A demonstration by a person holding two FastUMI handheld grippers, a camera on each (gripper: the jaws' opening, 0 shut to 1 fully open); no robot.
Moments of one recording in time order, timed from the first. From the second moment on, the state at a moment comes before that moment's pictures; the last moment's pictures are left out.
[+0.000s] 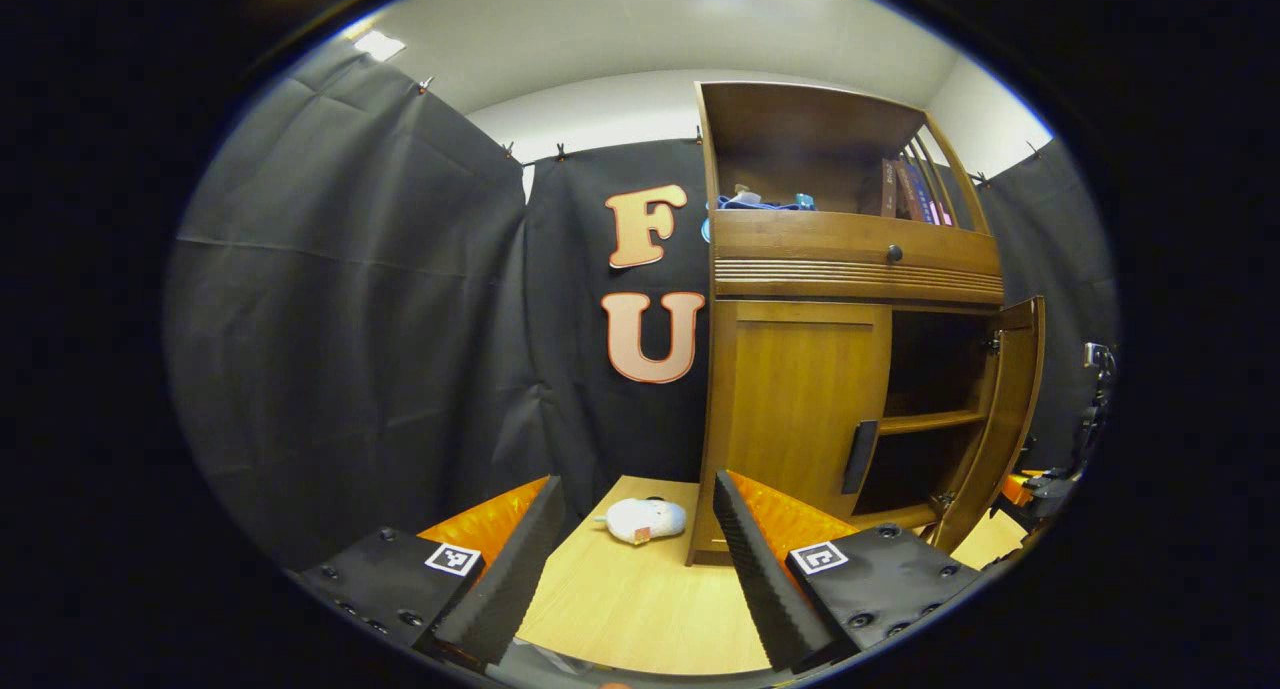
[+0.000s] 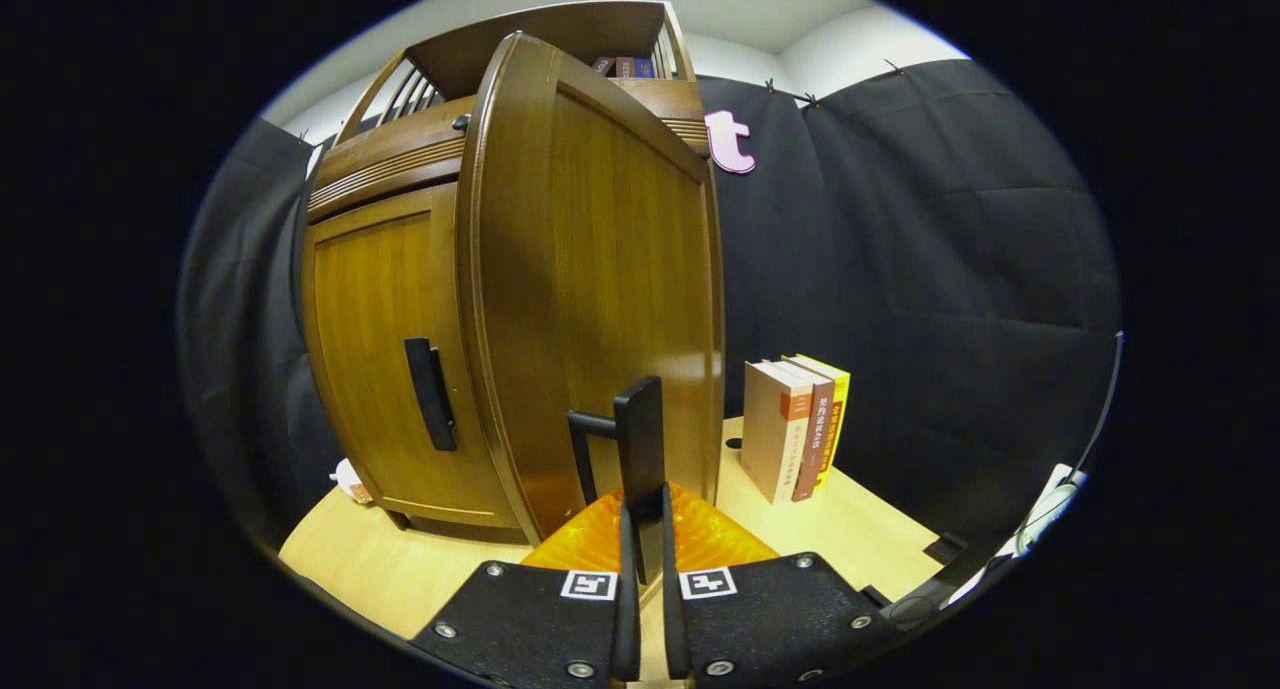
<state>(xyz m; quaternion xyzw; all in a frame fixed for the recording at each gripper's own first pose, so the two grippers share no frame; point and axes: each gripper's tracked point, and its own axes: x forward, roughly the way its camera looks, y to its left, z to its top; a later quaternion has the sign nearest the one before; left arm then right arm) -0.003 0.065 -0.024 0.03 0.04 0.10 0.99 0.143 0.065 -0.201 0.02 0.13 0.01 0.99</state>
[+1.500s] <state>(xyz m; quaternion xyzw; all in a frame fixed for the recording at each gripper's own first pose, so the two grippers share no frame) 0.045 -0.119 -0.027 0.05 0.03 0.09 0.99 0.147 -0.006 -0.200 0.04 0.14 0.10 0.98</state>
